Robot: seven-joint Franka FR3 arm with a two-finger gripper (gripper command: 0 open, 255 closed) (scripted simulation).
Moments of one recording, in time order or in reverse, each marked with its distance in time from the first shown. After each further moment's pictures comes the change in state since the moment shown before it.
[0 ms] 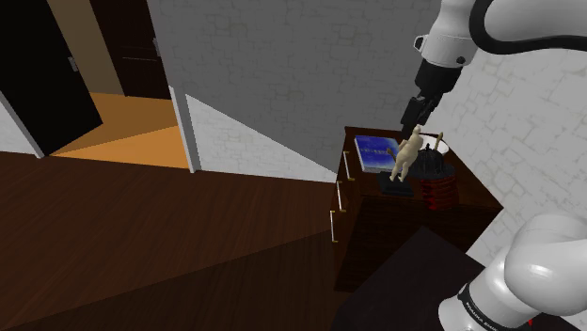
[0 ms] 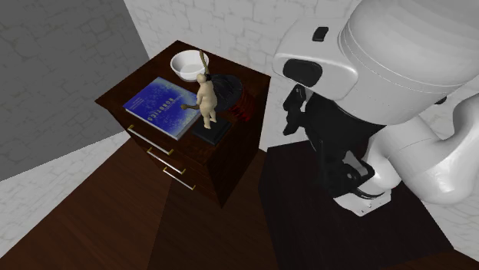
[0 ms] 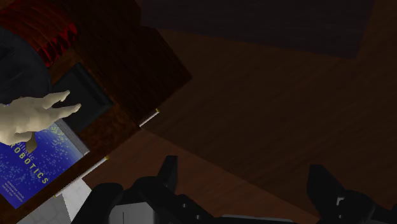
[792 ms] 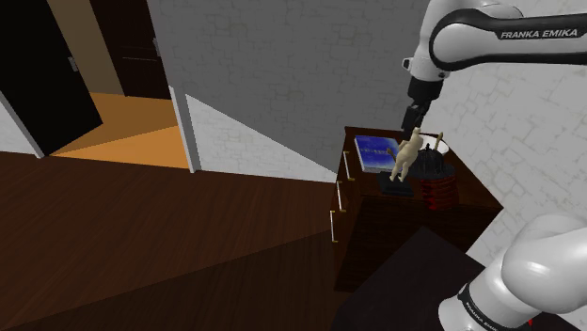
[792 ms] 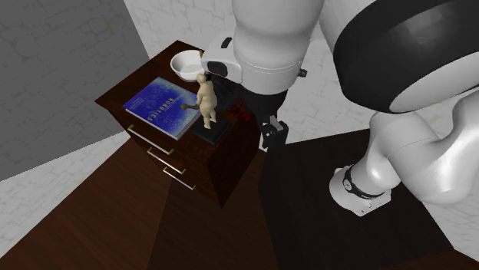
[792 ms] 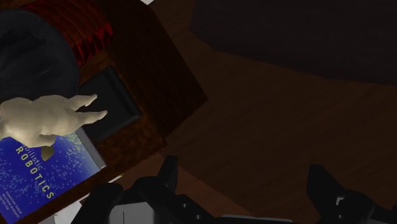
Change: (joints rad) arm -0.049 0.205 -0.169 0.015 -0.129 0.103 -0.246
